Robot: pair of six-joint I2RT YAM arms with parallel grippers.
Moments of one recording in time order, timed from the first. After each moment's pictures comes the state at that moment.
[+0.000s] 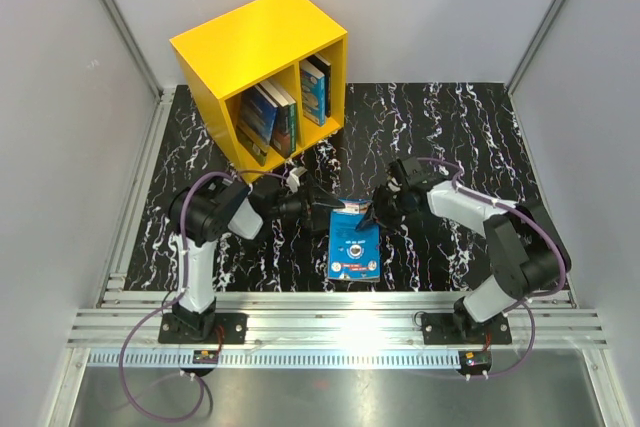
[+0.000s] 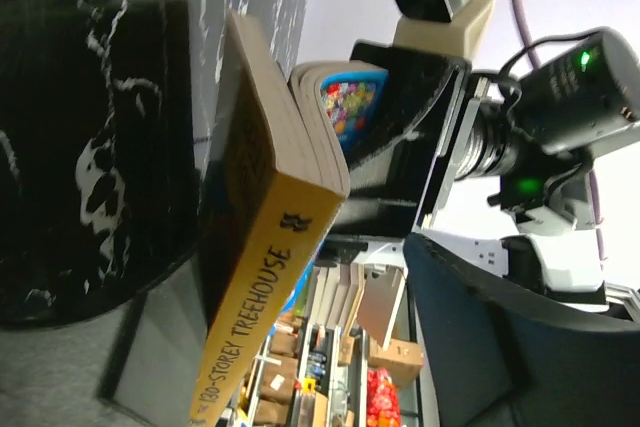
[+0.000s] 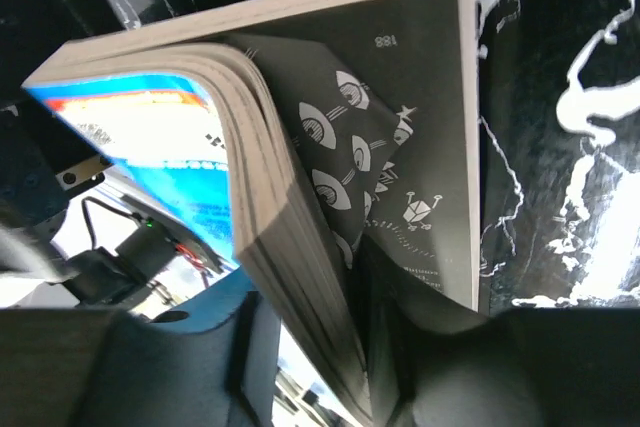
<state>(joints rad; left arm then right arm) -0.50 2.04 0.61 1.23 0.88 -1.60 0.45 1.56 0.85 -0.39 -0.48 0.85</state>
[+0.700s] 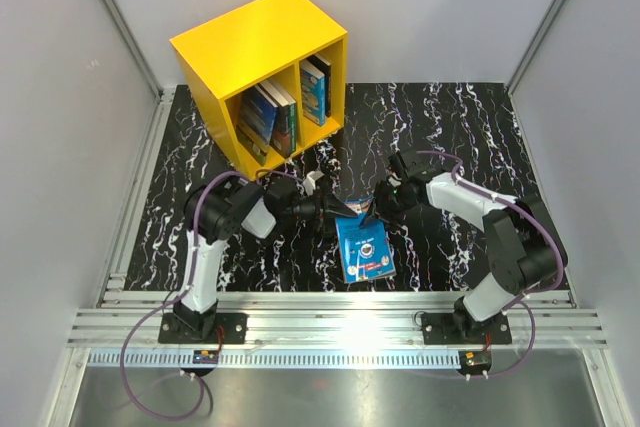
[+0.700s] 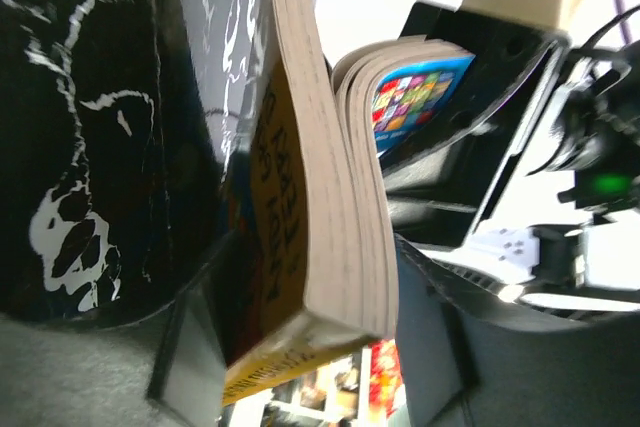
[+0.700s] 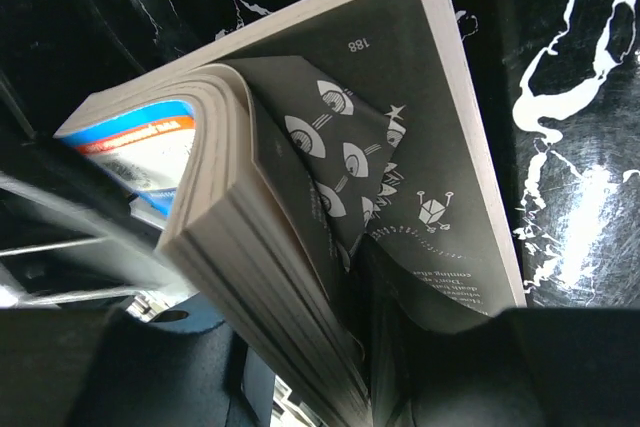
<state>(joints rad) -0.58 2.12 0.70 1.20 0.90 -1.61 0.44 1.61 0.94 -0.51 -0.44 0.78</state>
